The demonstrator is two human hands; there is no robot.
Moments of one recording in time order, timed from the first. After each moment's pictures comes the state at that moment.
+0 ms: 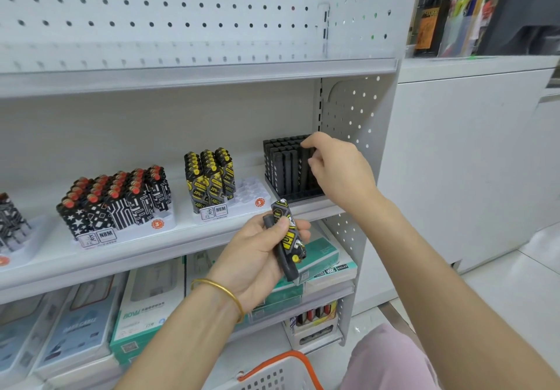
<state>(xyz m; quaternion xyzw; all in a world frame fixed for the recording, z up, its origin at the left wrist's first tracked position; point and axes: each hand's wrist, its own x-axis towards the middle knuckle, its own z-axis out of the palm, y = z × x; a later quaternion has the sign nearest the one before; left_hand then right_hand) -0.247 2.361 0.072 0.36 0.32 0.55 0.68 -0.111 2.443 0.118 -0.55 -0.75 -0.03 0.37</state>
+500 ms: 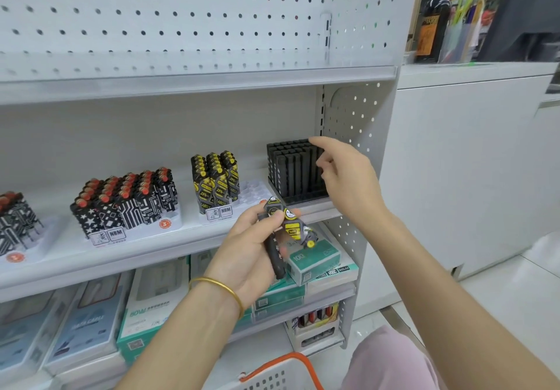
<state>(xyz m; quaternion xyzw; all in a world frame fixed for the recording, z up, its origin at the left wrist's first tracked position) -0.252 2.359 0.077 0.33 0.35 0.59 0.65 -0.104 2.434 0.106 -0.52 -0.73 0.00 0.45</state>
